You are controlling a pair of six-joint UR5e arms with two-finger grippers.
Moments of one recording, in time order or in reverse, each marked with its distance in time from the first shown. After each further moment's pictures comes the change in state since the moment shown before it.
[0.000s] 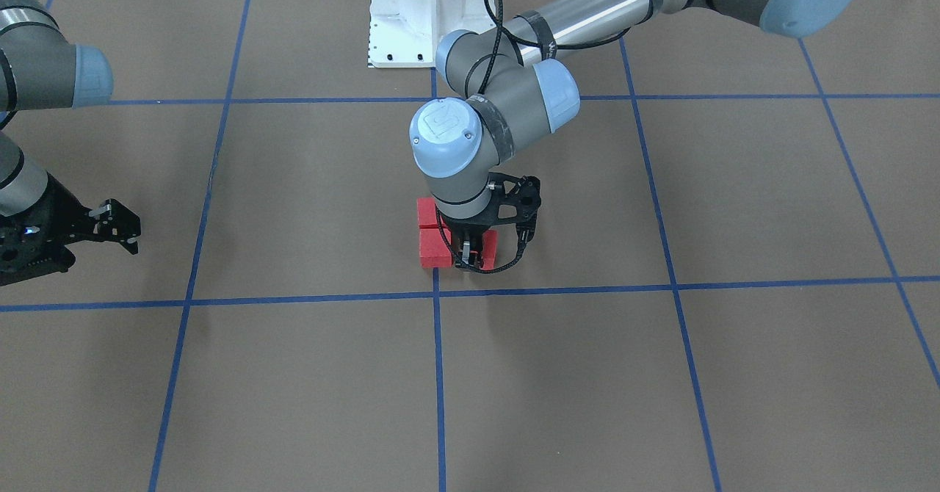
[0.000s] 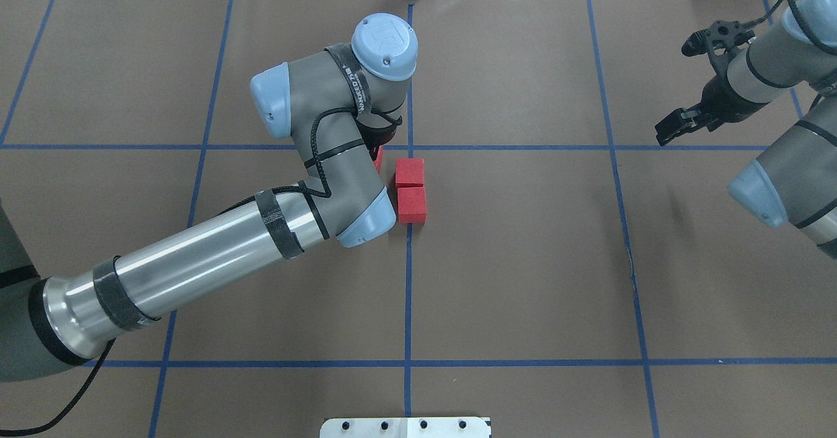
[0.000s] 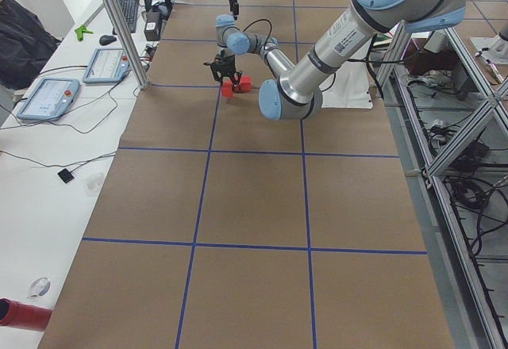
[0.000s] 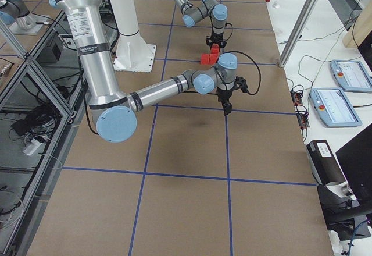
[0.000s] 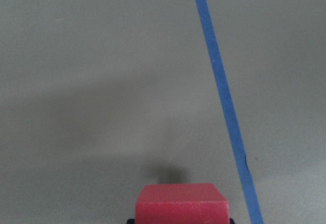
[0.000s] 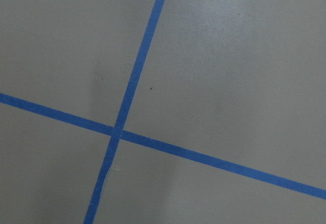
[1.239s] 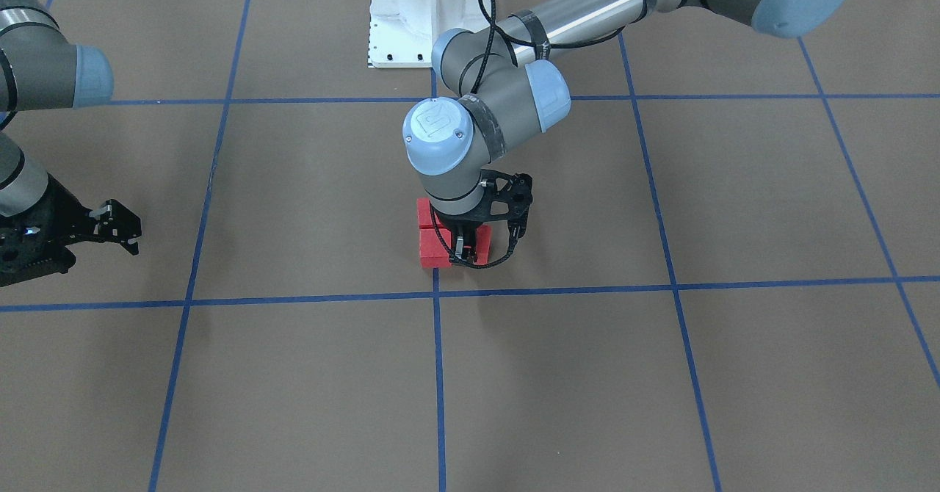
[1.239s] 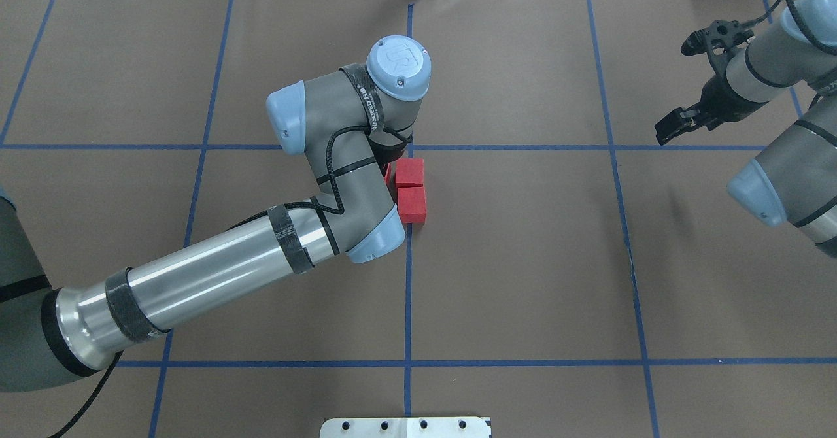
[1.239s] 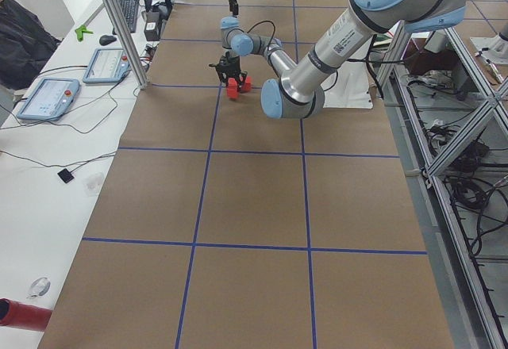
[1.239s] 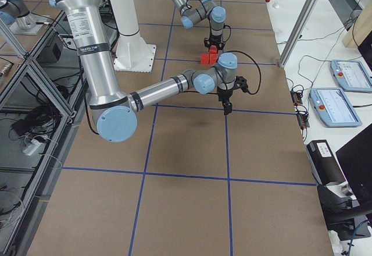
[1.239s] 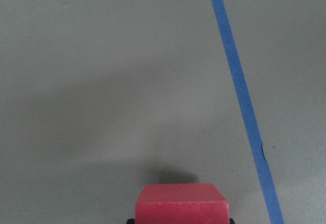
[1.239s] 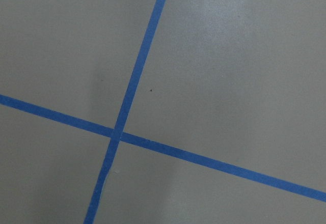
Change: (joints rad) left arm 0.013 -0.004 0.009 -0.007 -0.002 -0.002; right arm 0.000 0.003 -0.001 0.001 -0.001 -0.001
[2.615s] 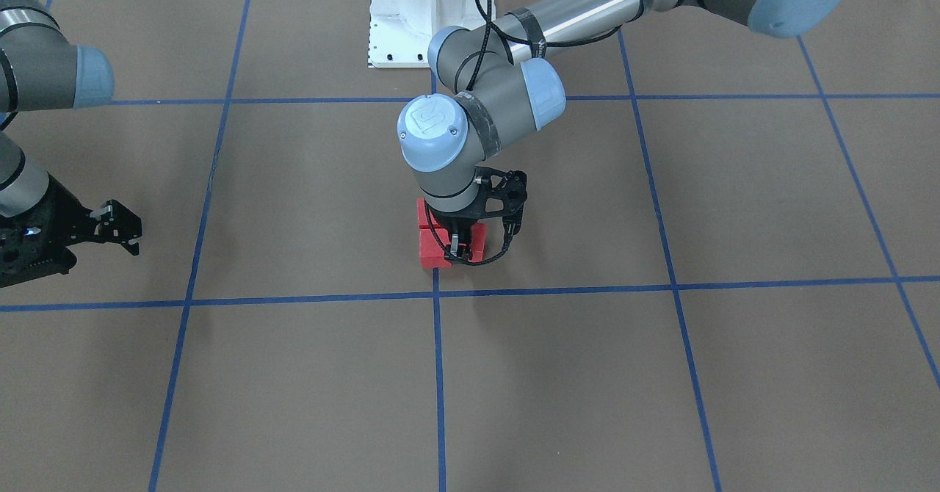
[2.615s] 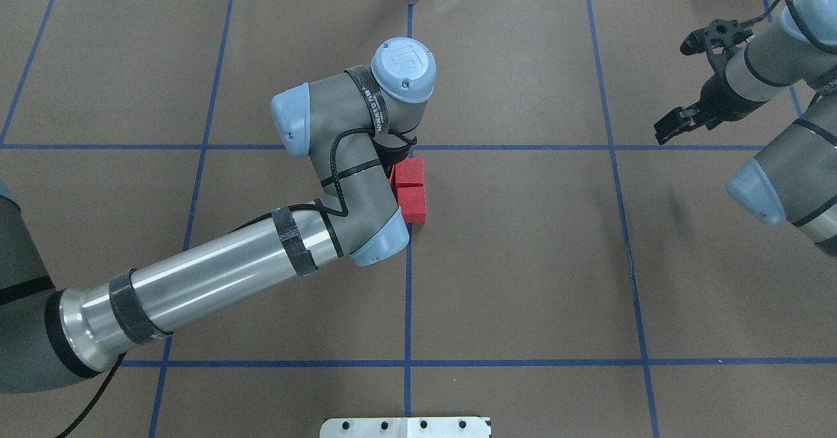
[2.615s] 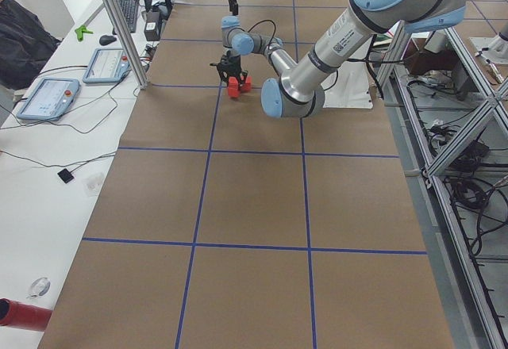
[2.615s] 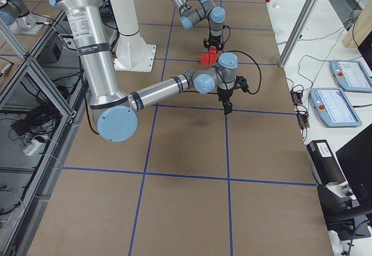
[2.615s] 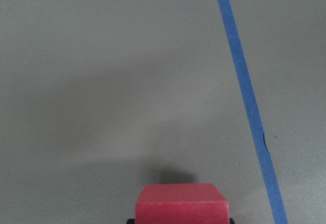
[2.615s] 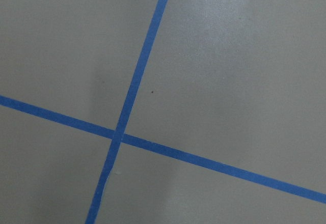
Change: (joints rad) left arm 0.007 -0.007 0.003 -0.006 -0.001 -0.019; right arm 0.000 0.002 -0.001 0.000 0.000 -0.002
